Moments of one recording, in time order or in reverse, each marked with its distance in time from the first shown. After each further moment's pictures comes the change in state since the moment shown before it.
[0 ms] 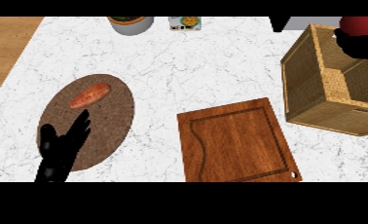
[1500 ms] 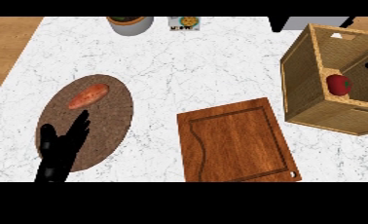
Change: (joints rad) left arm 0.000 -0.025 0.032 0.000 -0.028 -0.024 0.008; right arm 0.225 -0.189 -0.171 0.374 -0.126 -0.193 -0.456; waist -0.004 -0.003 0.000
